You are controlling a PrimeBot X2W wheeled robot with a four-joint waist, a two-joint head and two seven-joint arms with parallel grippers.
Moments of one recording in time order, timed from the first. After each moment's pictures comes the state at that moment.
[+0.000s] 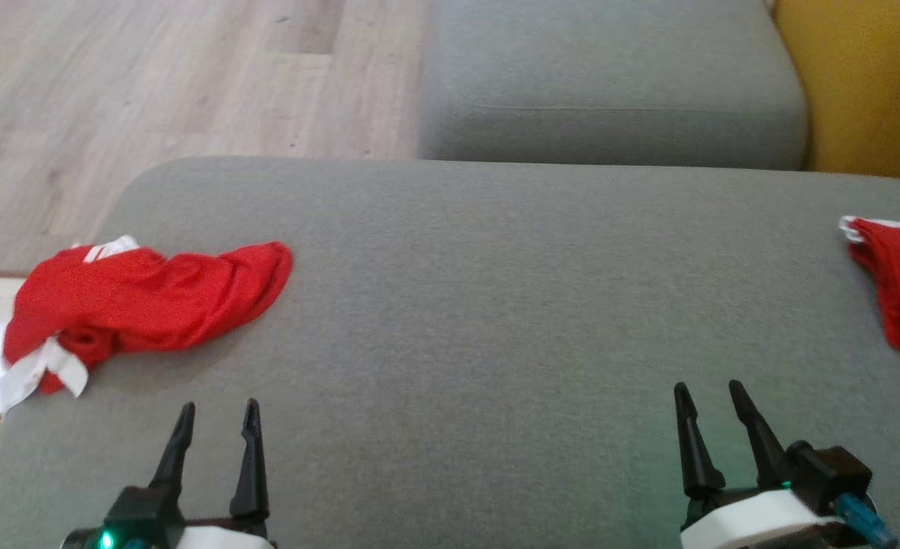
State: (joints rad) left arm 0.22 0.05 -0.11 0.04 -0.09 0.05 -0.26; right arm 0.10 -0.05 0.10 0.28 0.22 0.12 -0.25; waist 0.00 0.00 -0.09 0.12
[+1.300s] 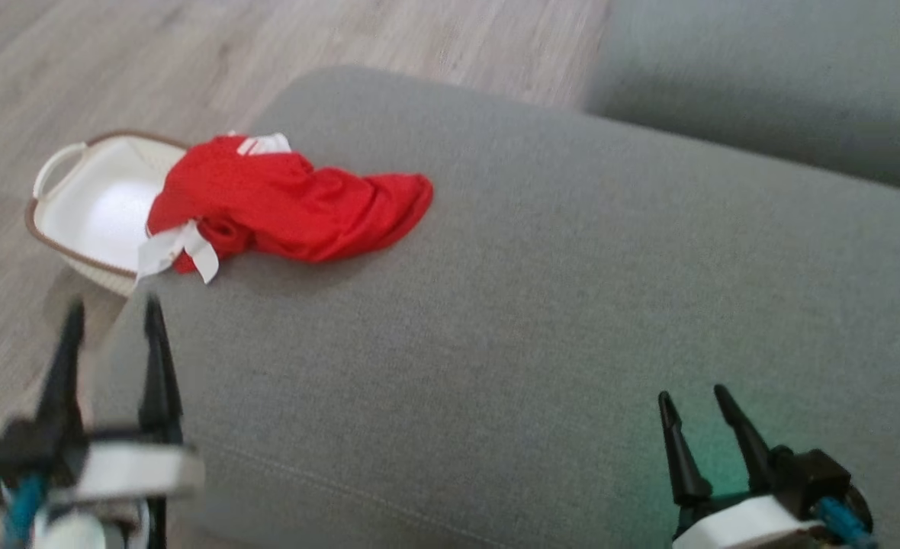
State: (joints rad) left arm 0.12 0.09 0.05 -0.07 -0.04 0.02 -0.26; right arm 0.11 -0.04 0.13 0.28 0.16 0.12 -0.25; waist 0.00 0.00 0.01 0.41
